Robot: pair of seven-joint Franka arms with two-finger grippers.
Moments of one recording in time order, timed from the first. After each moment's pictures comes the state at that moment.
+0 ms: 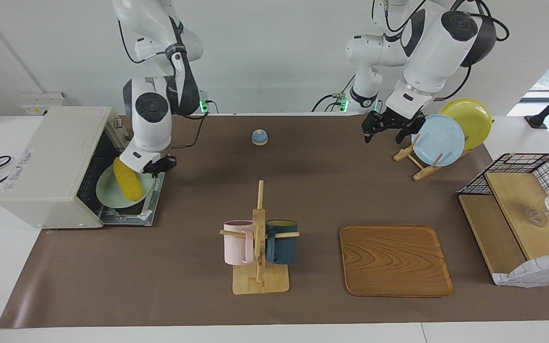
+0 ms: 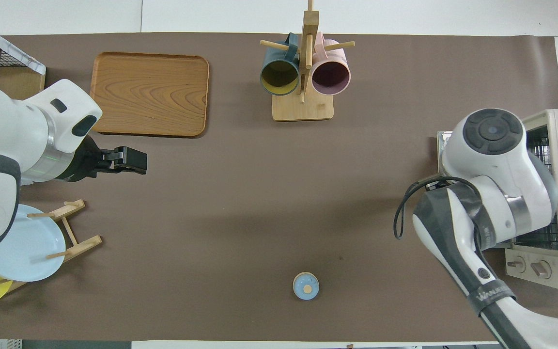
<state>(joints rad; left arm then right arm) -0.25 -0.07 -0.04 -1.82 -0.11 1.75 -0.23 0.22 0.06 -0.02 -2.08 -0.31 1.95 0.05</state>
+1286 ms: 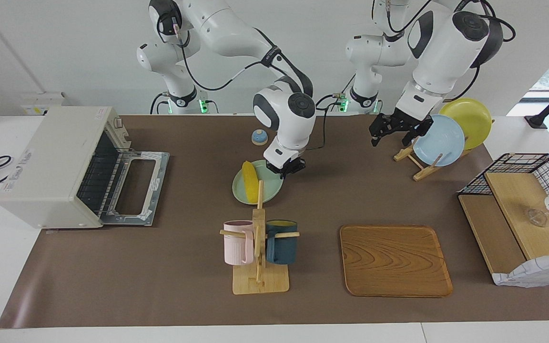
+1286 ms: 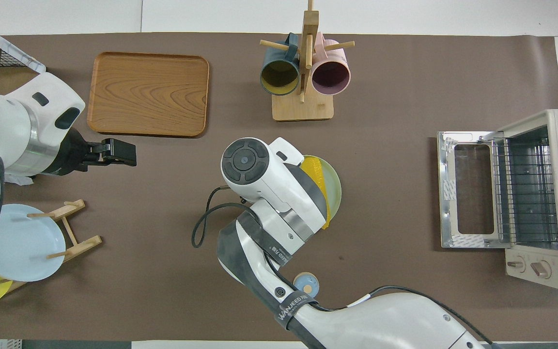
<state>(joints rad) -0.23 -0.07 -0.02 -1.83 -0.11 1.79 -0.23 0.69 0.48 0.01 -1.60 -0.02 1.97 0.68</state>
